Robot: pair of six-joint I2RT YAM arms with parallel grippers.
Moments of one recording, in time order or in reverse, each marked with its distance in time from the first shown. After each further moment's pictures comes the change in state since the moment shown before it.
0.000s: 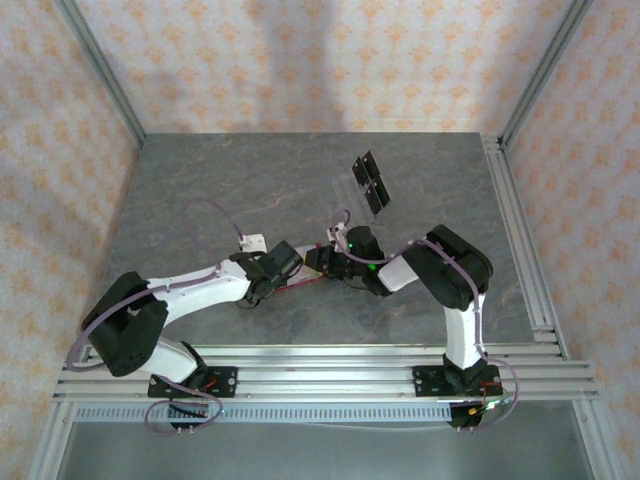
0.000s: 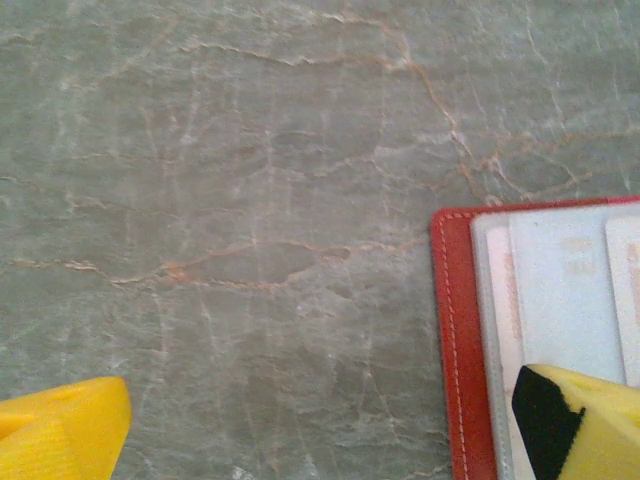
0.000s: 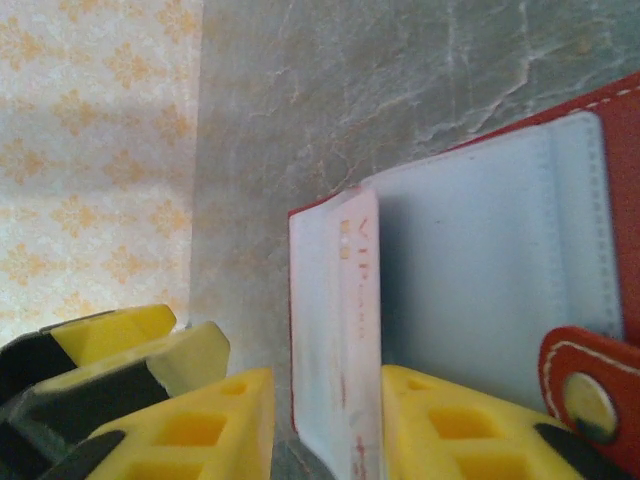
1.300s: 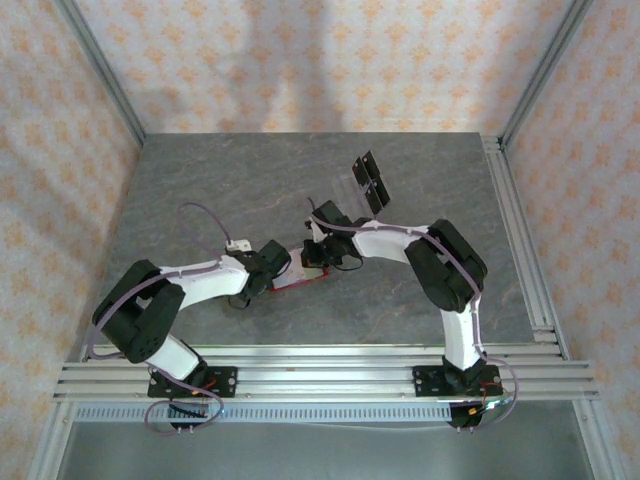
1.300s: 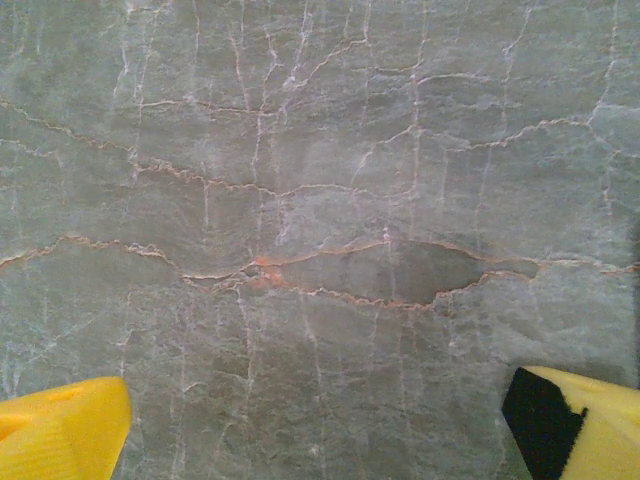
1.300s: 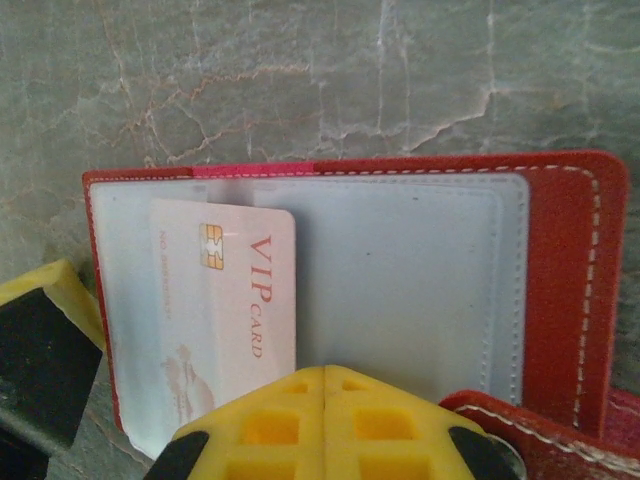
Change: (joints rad) left arm 0.111 0.100 -0.066 0.039 0.011 0.025; right arm 0.068 0.038 0.517 -1.064 0.213 -0.462
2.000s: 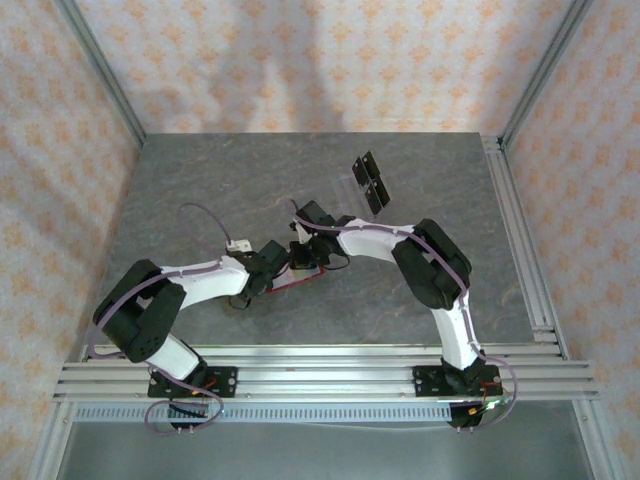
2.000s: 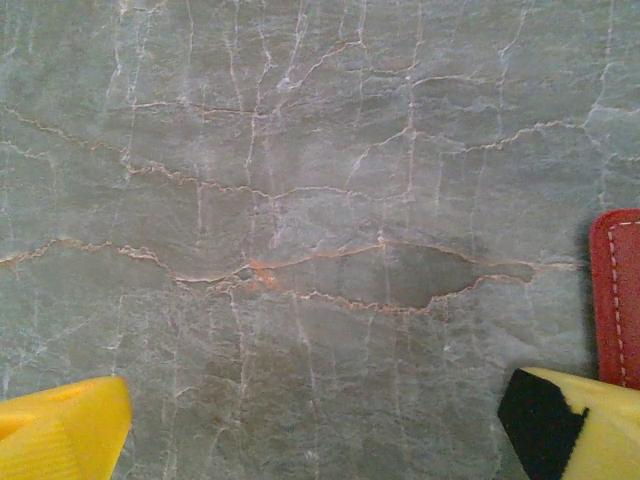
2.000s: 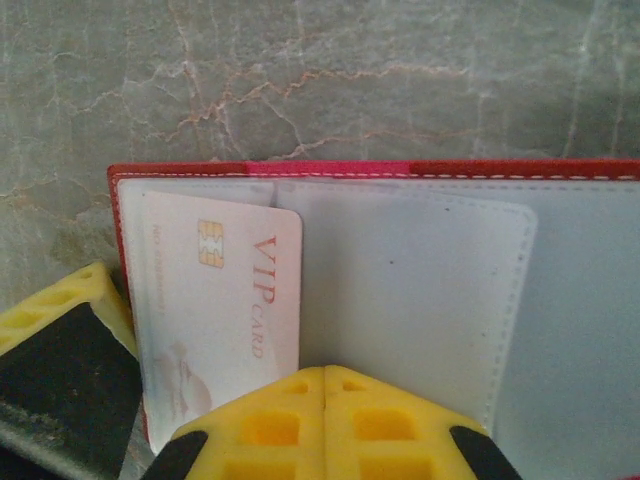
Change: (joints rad) left arm 0.000 0.005 -0.006 0.019 0.000 0.000; right arm 0.060 0.084 0.138 -0.072 0.008 -0.019
